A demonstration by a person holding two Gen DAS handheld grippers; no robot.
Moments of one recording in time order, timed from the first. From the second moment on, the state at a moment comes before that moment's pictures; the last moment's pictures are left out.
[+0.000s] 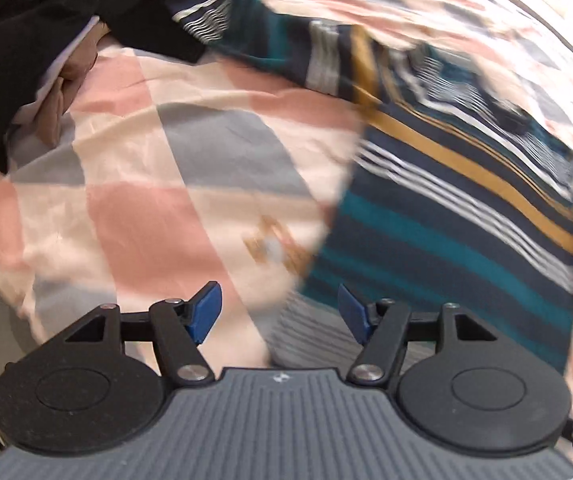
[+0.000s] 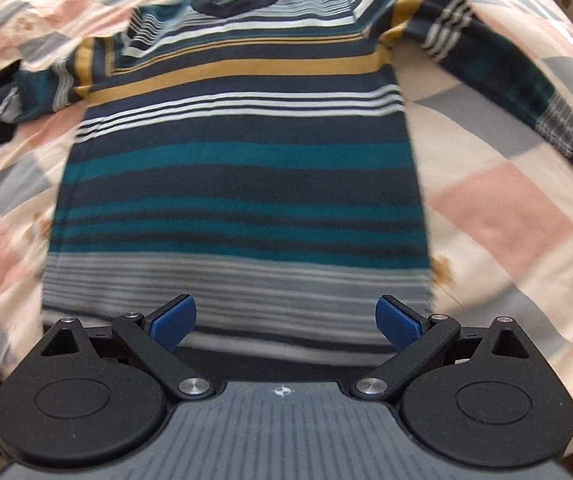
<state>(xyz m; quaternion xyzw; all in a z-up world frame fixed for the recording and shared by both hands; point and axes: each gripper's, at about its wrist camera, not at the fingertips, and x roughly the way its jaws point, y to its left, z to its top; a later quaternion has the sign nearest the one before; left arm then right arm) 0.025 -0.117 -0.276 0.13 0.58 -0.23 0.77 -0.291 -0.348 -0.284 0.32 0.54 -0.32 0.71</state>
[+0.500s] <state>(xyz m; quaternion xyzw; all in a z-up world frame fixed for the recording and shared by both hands) 0.393 -0.162 -0.368 -0.09 0.51 -0.15 0.84 -0.133 -0.409 -0.390 0.34 0.53 -0.35 0.69</state>
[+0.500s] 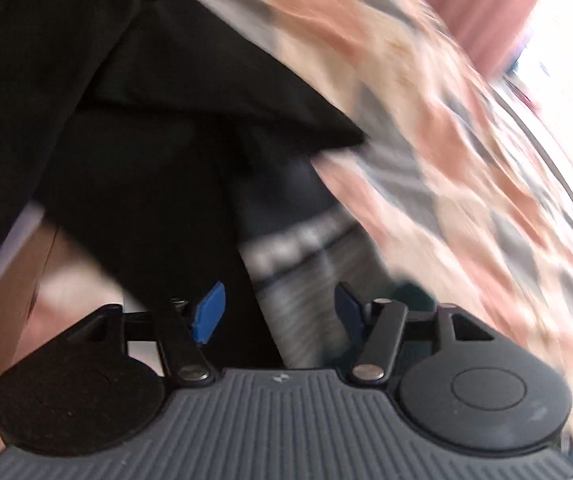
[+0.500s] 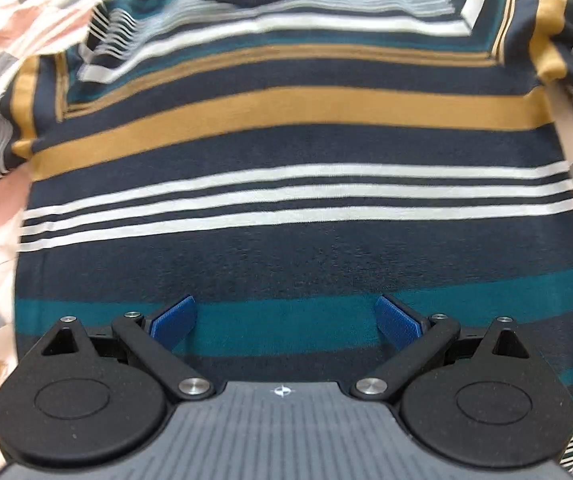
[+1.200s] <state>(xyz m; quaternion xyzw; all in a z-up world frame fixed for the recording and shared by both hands) 0.199 -0.197 -0.218 -0.18 0.36 -0.43 0.81 -0.159 -0.421 -0.398 0.35 0.52 -0.29 0.72</state>
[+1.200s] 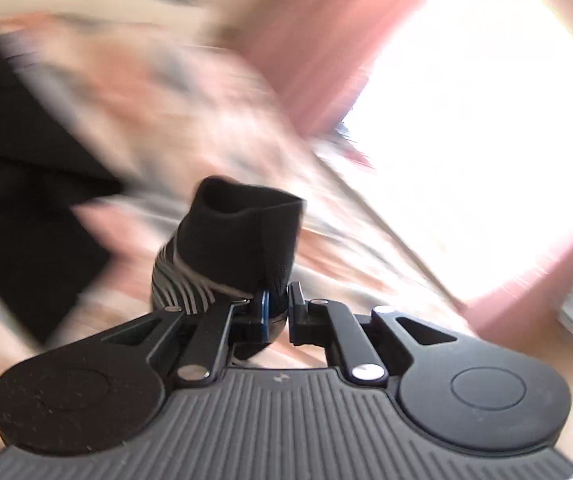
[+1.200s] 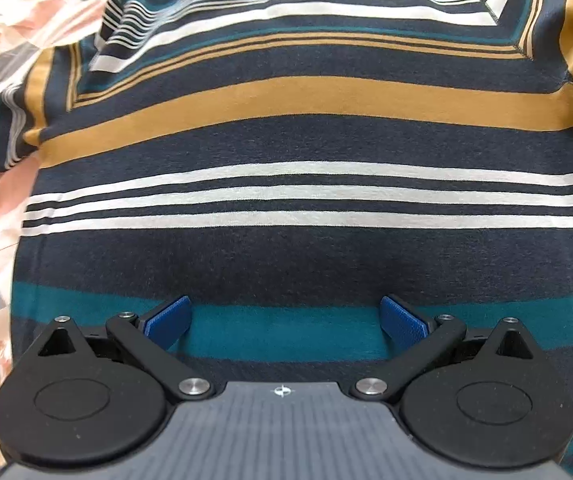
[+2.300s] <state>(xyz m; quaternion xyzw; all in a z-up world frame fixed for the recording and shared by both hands) -0.015 -0.253 -0.350 -0.01 0.57 -0.44 0.69 -0.289 -0.524 -0.398 0.56 0.28 -0.24 0.74</state>
